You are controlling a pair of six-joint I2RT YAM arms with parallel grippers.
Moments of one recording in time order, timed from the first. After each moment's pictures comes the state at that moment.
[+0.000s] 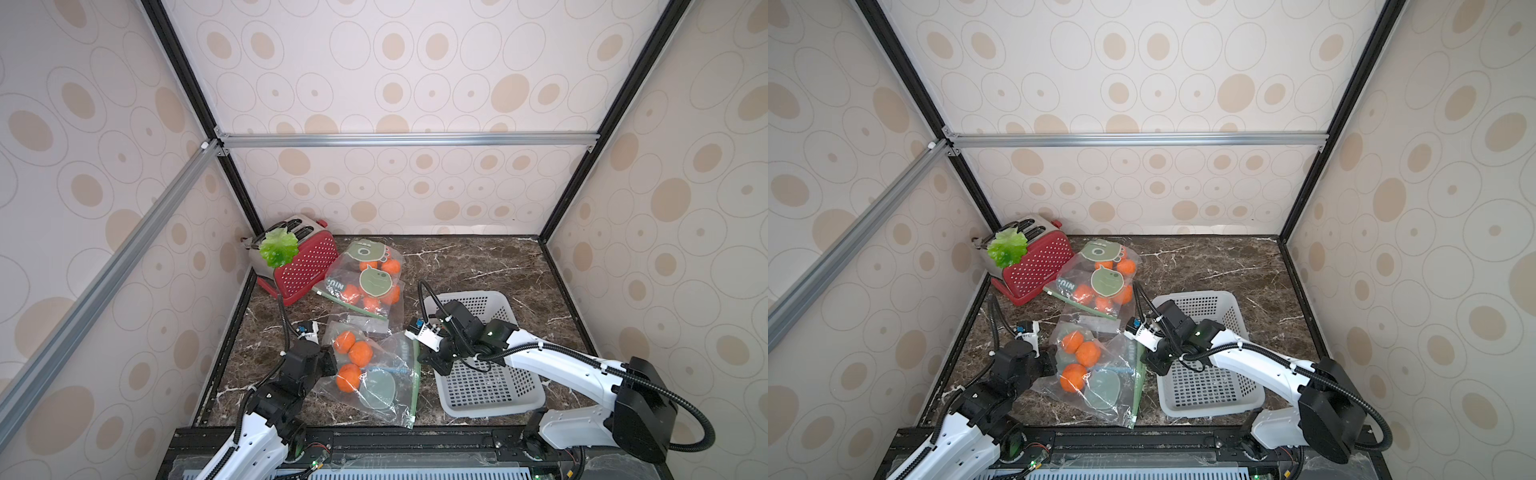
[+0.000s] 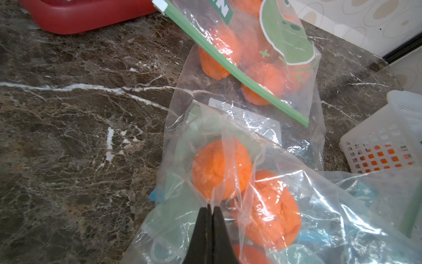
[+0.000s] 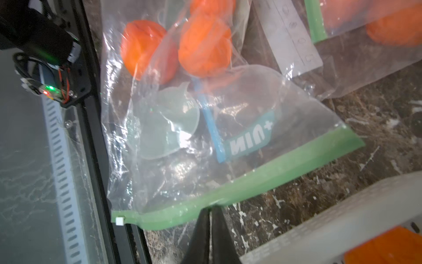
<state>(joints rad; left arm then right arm) -0.44 0.50 0.29 -0.43 -0.17 -0.53 0.82 1.32 0.87 -0.54 -0.30 -0.15</state>
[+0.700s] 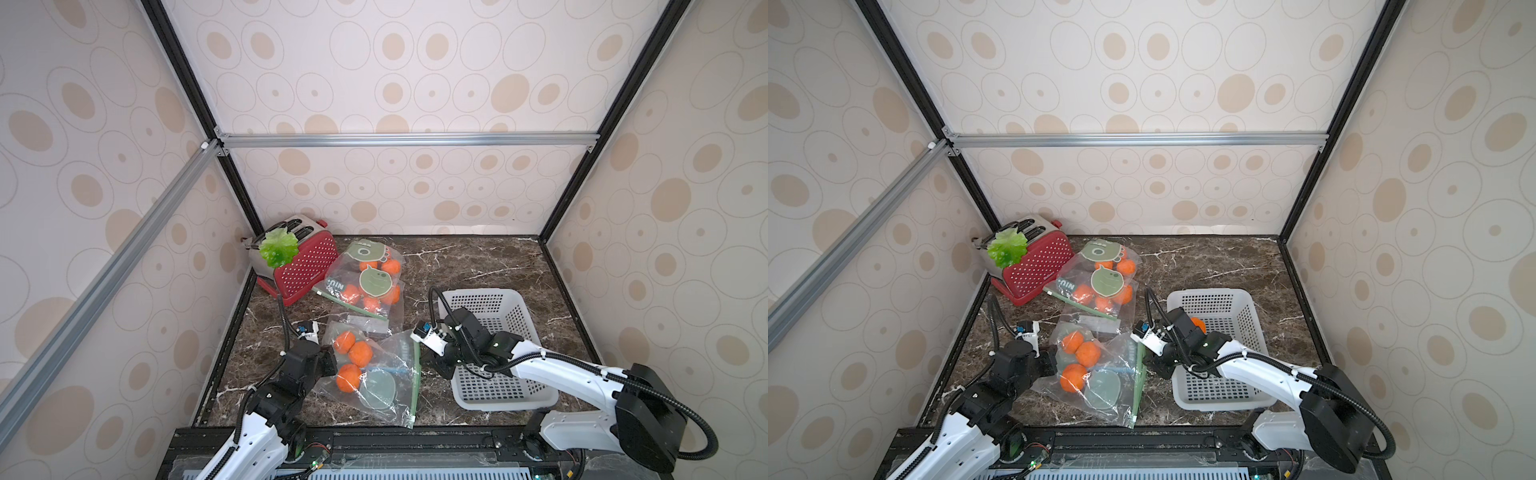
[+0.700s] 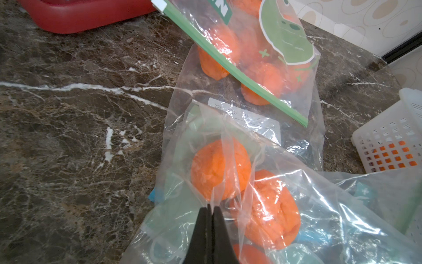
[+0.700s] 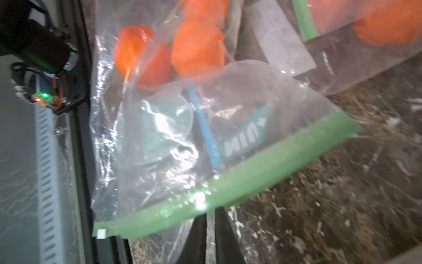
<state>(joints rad) -0.44 0.52 0.29 -0.43 -0.16 -0.53 0.80 1.29 0.71 -0.29 -0.41 -0.15</state>
